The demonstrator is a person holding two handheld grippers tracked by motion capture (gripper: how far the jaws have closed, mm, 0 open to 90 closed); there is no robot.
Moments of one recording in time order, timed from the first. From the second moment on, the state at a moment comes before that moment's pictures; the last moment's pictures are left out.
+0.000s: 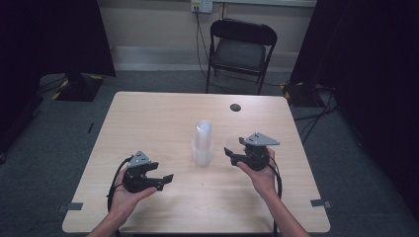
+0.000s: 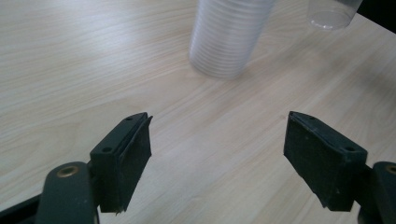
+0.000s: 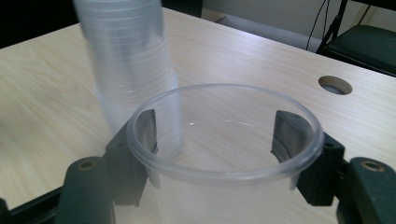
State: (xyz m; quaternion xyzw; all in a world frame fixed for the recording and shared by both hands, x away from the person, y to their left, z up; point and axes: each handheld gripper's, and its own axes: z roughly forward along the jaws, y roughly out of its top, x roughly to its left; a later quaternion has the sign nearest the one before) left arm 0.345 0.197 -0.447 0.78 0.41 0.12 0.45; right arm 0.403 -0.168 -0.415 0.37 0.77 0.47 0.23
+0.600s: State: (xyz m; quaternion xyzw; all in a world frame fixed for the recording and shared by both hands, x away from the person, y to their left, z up) left arm 0.350 0.208 -0.456 0.78 0.43 0.11 0.44; right arm 0.447 -0.179 -0.425 0.42 0.74 0.48 0.23
